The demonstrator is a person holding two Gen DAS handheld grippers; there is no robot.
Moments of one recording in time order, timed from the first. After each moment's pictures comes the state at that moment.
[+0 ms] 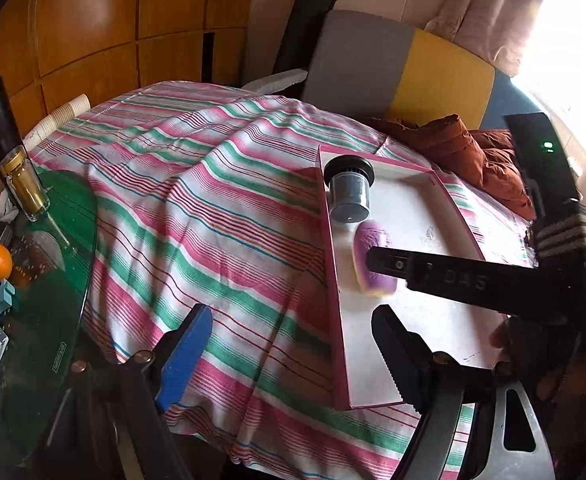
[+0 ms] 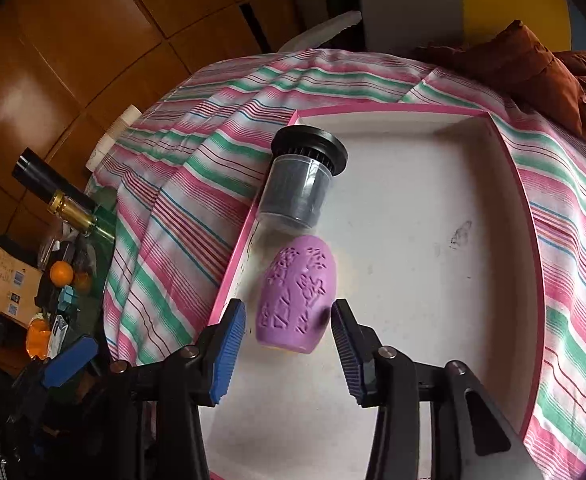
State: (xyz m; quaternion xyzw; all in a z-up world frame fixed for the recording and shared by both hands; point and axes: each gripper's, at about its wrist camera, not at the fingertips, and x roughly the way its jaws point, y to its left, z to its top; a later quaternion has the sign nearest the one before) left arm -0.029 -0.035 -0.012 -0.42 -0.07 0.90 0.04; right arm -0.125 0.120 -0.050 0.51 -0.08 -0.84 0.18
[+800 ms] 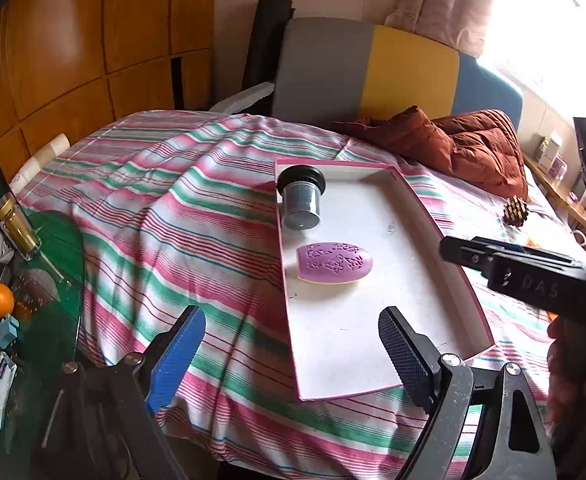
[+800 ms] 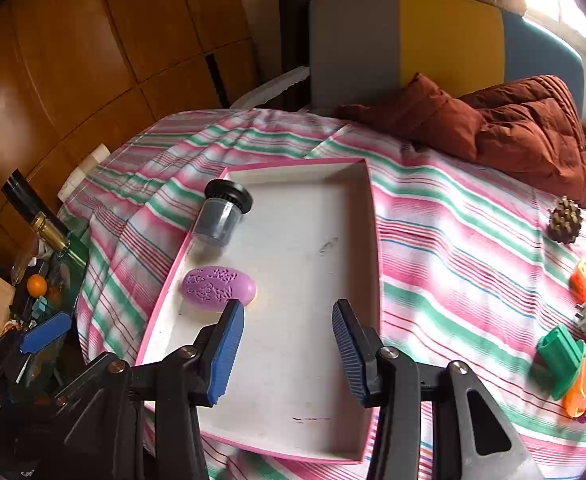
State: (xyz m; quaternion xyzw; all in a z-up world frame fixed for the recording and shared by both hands) left arm -0.014 0.002 0.007 -0.40 -0.01 0.91 0.08; right arm -0.065 0.191 -0.005 0.43 -0.05 -0.89 0.09
